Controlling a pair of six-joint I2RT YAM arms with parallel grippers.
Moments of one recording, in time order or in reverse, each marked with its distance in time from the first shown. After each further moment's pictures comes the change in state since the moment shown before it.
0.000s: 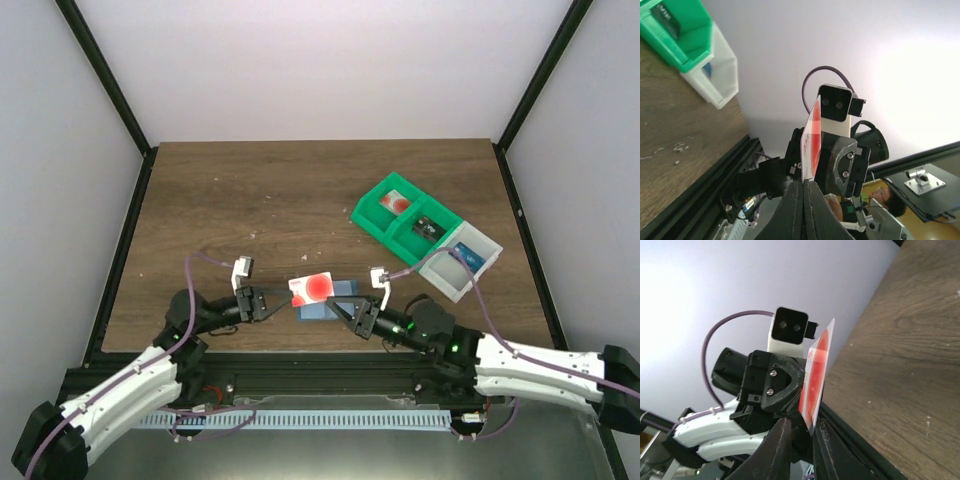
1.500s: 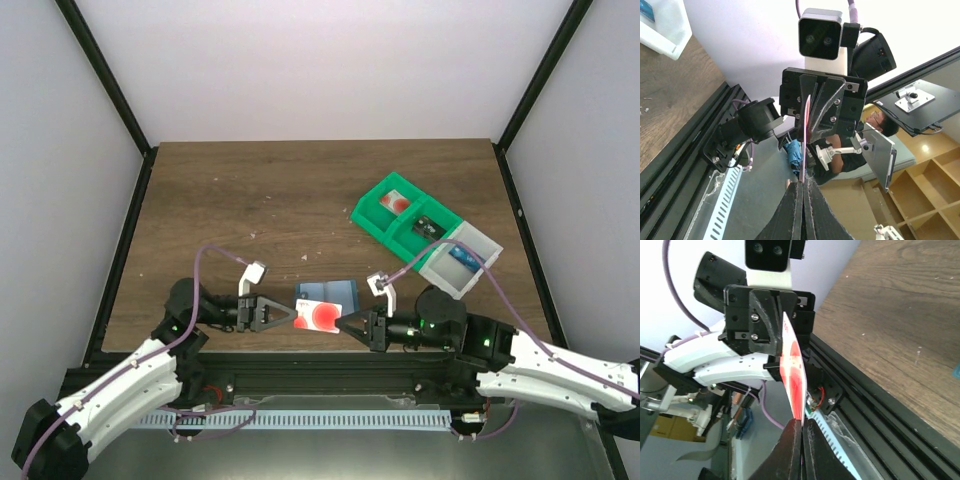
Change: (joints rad) left arm 0.000 0.020 0.116 -0.078 0.336 0.158; right arm 0.000 -0.155 0.286 -0.713 -0.231 -0.100
